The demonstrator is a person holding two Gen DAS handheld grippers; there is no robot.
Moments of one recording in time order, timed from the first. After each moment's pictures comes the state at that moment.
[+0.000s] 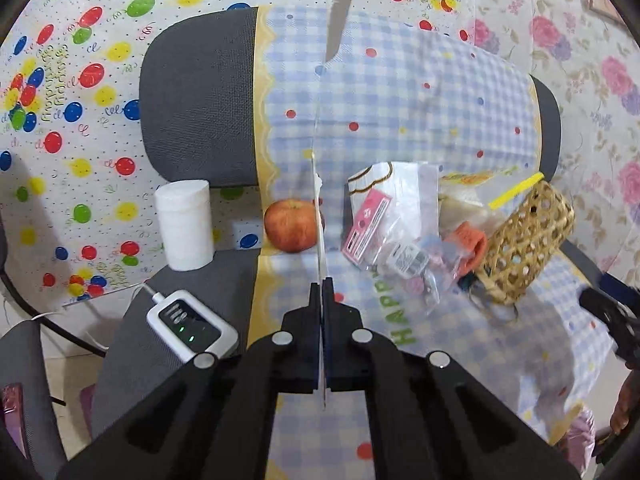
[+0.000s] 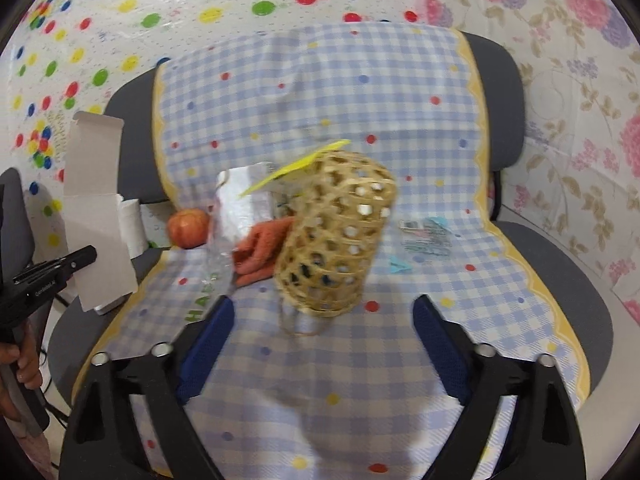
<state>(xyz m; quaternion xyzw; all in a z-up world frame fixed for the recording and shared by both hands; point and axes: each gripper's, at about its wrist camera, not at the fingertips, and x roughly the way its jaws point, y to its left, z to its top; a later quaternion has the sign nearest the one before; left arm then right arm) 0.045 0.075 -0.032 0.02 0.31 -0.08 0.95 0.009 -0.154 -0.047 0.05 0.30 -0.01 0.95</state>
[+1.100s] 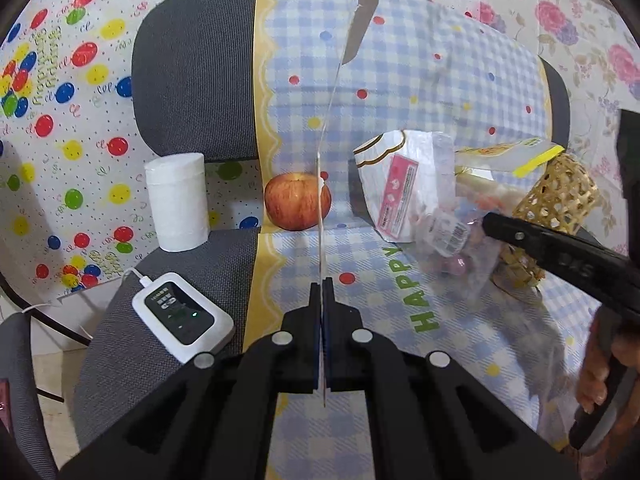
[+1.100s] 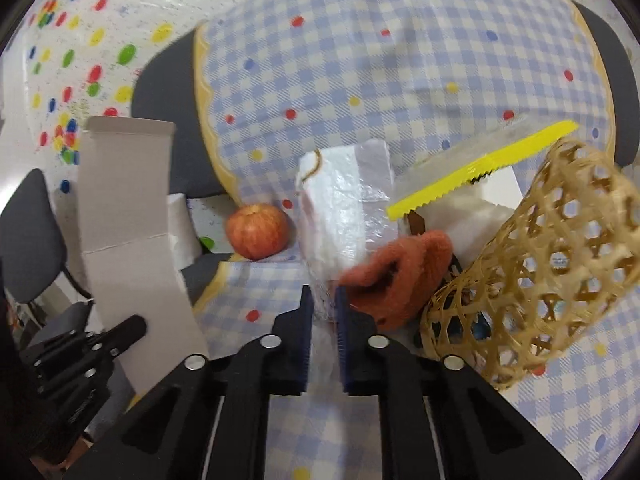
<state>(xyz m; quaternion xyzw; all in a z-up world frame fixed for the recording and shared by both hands) 0.061 0.087 -0.060 0.03 0.33 -0.08 0.94 0.099 -0.099 -0.063 0.09 0.31 0.11 0.94</state>
